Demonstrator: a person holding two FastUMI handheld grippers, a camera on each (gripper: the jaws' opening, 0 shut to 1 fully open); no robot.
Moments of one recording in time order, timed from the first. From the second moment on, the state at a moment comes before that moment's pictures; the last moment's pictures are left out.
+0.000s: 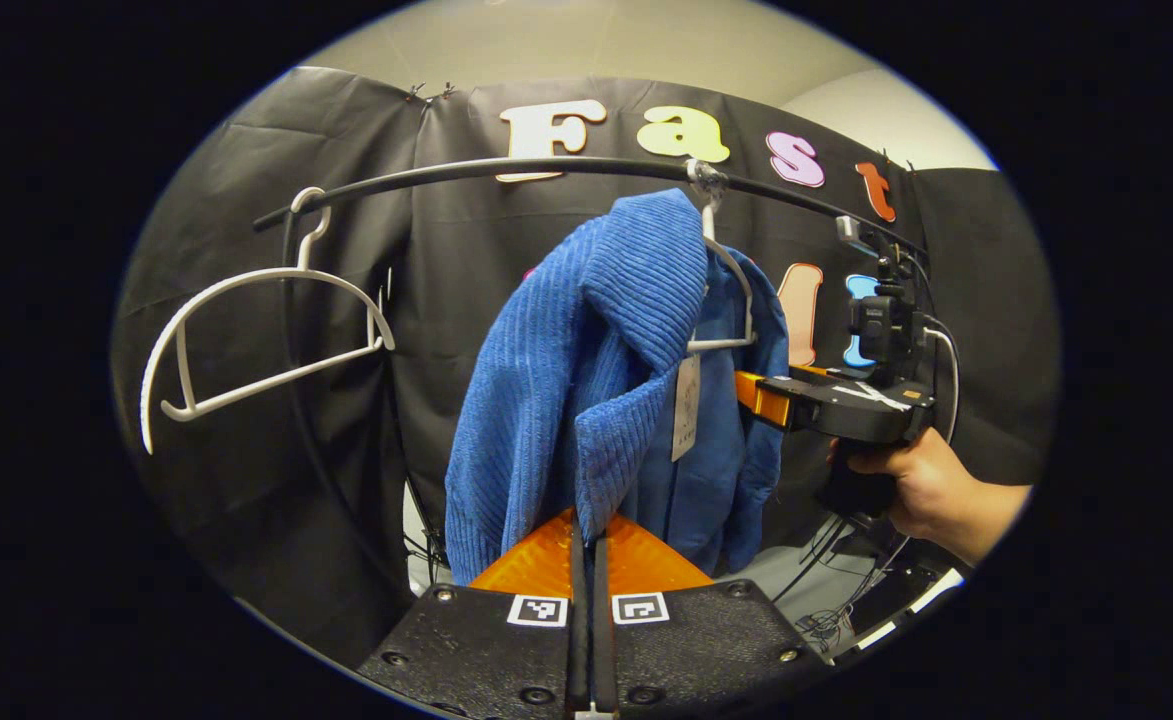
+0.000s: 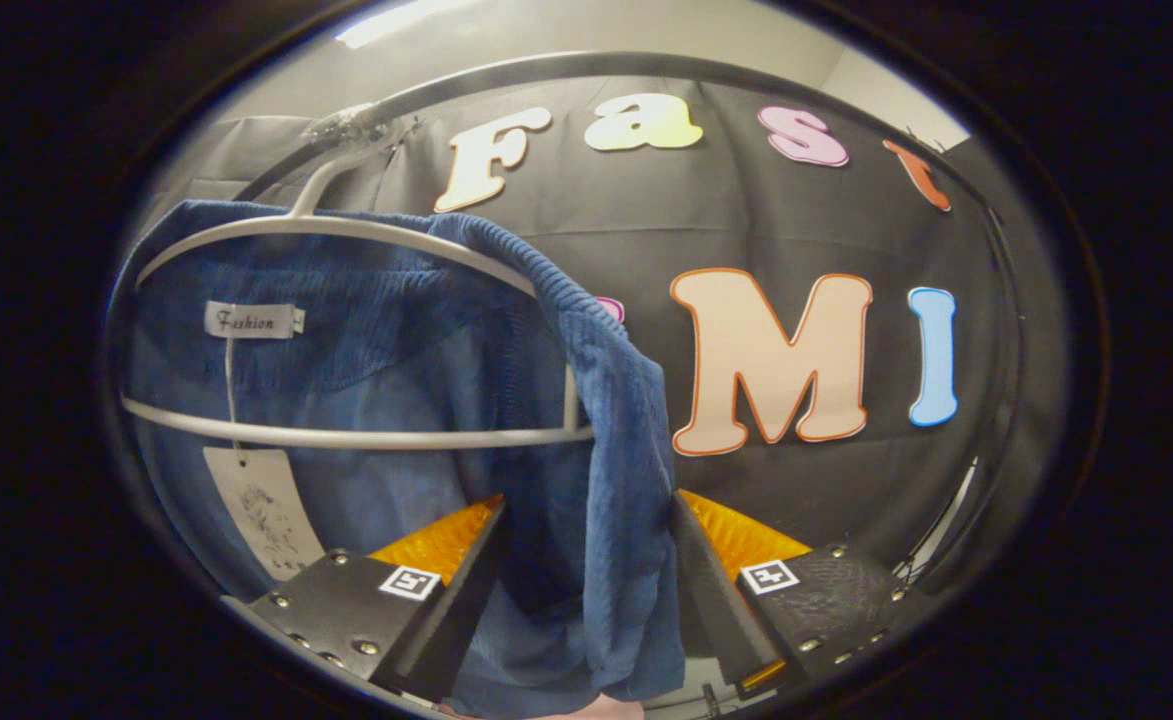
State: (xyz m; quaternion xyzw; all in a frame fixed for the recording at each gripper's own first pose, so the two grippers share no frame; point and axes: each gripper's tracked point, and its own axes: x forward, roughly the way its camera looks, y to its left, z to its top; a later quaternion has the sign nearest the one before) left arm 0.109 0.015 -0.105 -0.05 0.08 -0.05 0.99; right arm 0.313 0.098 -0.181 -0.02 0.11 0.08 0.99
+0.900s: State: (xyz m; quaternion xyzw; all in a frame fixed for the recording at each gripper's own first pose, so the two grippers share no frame) left arm 0.099 0.042 -0.089 -0.06 0.06 -0.02 1.00; right arm 0.301 0.054 -0.186 0.04 0.17 0.01 0.98
